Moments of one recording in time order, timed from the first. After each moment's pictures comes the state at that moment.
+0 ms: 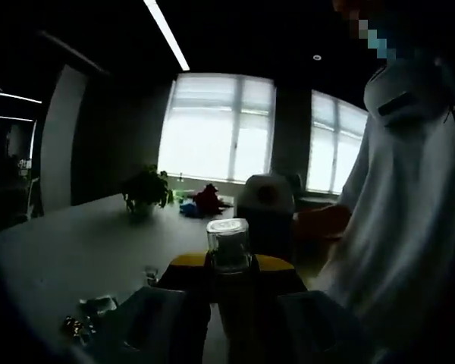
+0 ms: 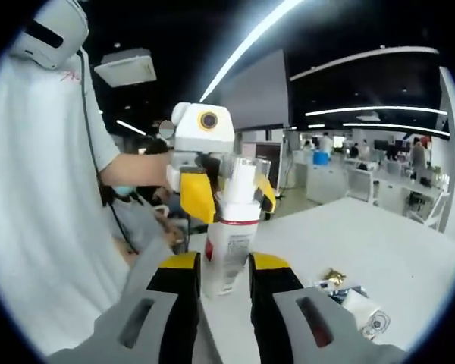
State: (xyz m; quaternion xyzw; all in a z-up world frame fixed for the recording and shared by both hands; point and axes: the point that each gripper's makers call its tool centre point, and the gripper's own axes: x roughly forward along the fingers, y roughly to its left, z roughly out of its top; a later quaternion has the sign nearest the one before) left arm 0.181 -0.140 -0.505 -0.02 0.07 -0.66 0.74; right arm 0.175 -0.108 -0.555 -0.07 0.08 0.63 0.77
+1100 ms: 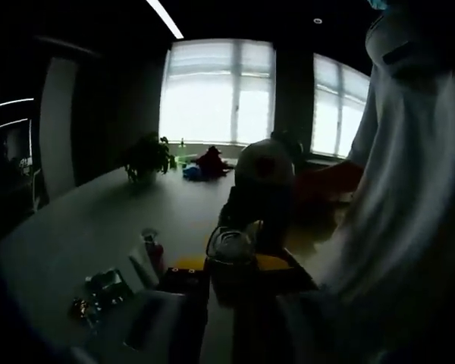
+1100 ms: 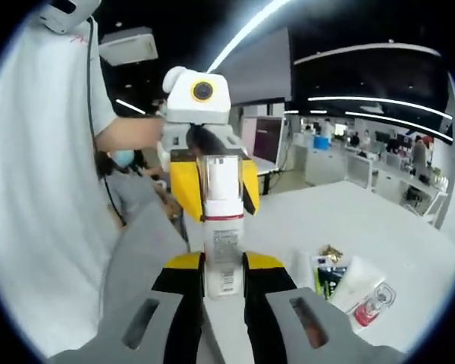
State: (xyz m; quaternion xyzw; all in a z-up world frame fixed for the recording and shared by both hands) left arm 0.172 -0.145 -0.561 0.08 0.14 -0.65 0.75; right arm 0.175 -0.124 -0.608 -0.12 0.11 0.62 0.77
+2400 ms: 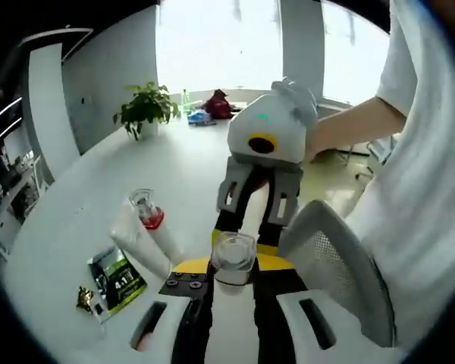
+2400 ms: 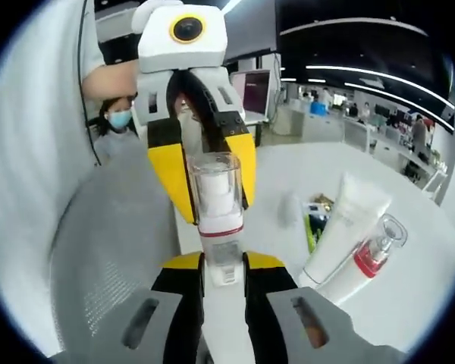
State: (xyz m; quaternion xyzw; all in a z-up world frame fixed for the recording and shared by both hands) left arm 0.212 -0.185 -0.654 0.20 0.24 -0.60 0.73; right arm 0.215 -0.168 -0.708 -0.18 0.20 0.60 0.75
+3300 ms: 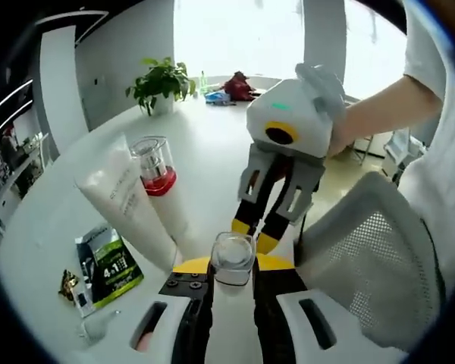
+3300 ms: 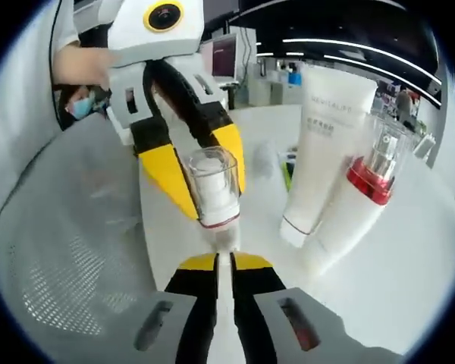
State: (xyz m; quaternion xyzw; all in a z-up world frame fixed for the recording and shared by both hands) left arm 0.257 -0.194 -0.731 0.19 0.27 -0.56 0.76; right arm 0.248 -0.200 -0.788 -0.18 0.27 0.54 0.77
